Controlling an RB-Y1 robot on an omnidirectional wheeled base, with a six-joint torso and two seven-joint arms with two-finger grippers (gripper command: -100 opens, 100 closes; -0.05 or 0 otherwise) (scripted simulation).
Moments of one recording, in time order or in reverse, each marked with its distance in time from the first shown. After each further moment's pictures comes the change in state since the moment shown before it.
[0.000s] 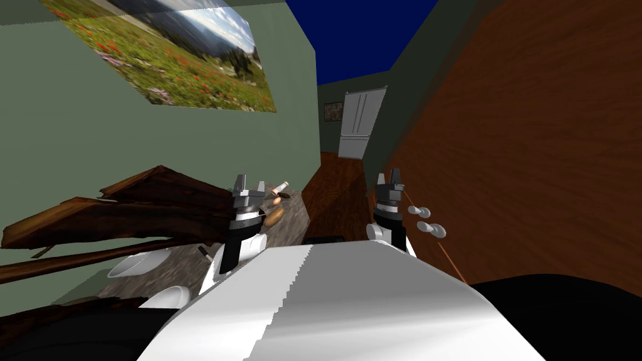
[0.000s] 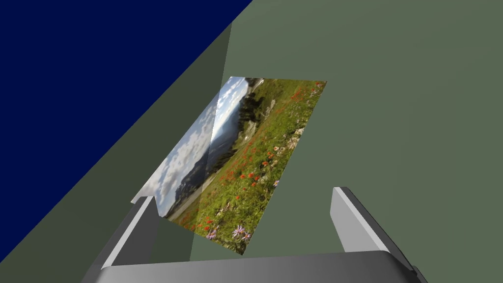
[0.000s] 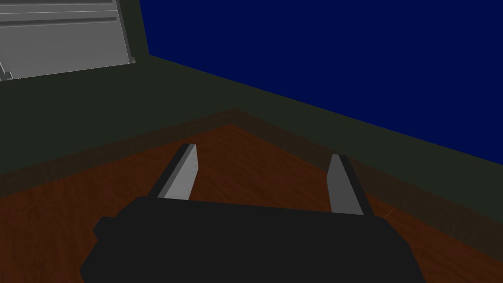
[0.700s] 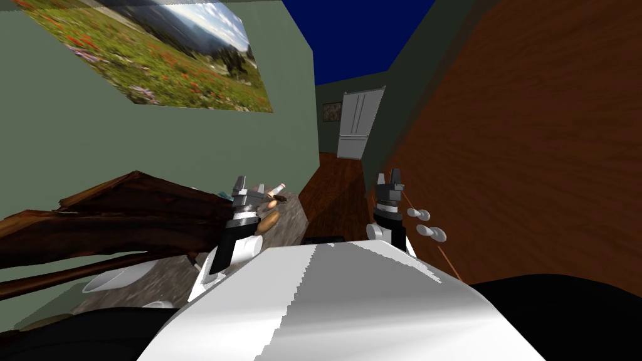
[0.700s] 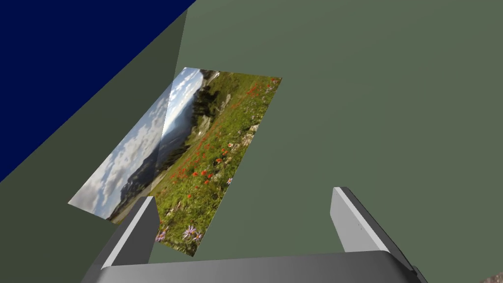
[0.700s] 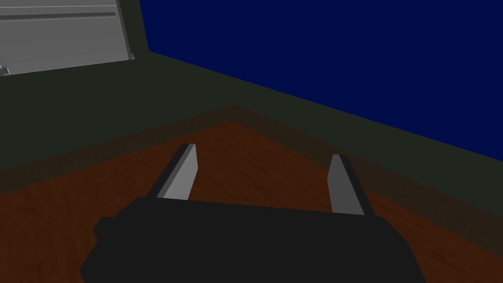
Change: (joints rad) left arm 0.015 0.028 0.037 -0.032 0.069 0.172 0.054; right arm 0.000 0.000 0.000 0.000 0.000 0.000 0.000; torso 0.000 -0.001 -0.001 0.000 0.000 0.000
